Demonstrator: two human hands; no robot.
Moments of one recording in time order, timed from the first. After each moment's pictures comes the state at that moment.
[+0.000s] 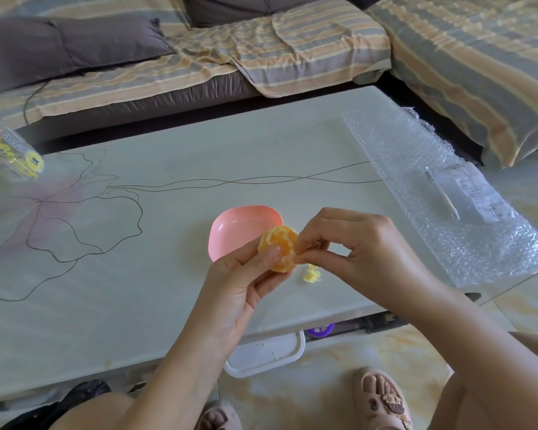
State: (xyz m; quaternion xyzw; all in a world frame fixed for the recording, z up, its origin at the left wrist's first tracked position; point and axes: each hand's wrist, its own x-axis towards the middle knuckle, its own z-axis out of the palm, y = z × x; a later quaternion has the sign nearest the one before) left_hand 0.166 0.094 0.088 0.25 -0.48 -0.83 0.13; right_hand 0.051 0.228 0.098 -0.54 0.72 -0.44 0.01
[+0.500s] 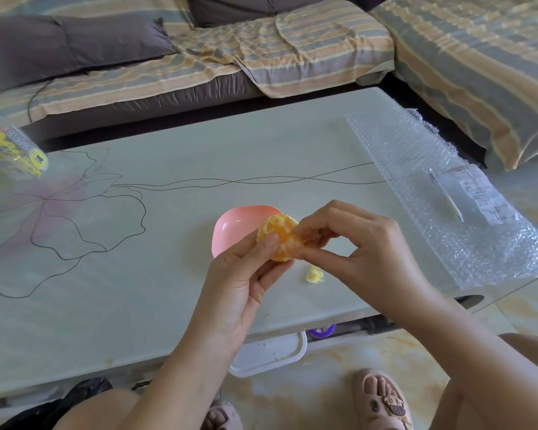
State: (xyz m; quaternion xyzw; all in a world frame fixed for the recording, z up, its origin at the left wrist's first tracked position) left_hand 0.164 0.093 0.092 0.24 -0.45 -0.85 0.16; right_hand 0.060 0.221 0.097 -0.50 0.69 -0.52 -0.03
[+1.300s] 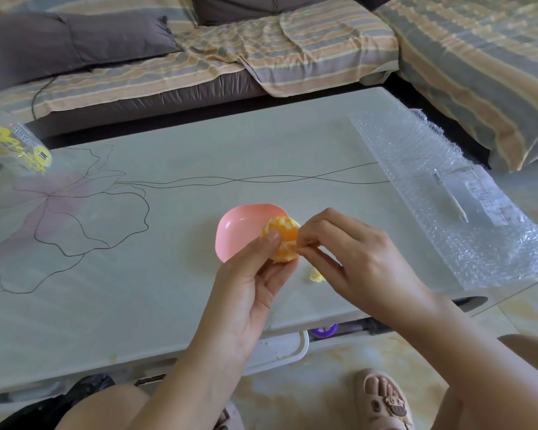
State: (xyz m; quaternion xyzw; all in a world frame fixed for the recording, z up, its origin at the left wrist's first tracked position) left_hand 0.165 0.100 0.091 0.27 -0.38 -0.87 0.17; right_hand 0.062 0.215 0.085 -0.57 0.70 -0.39 -0.17
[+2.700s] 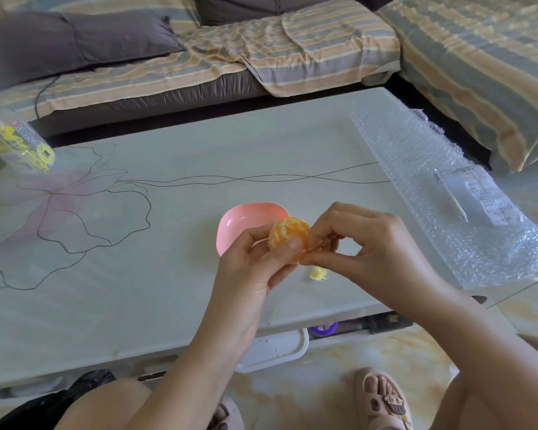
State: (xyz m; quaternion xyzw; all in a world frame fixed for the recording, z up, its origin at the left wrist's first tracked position) left_hand 0.167 0.098 0.085 0.23 -0.54 -0.79 0.18; right_hand 0.055 0.224 0.096 -0.53 0.70 -0.49 0.01
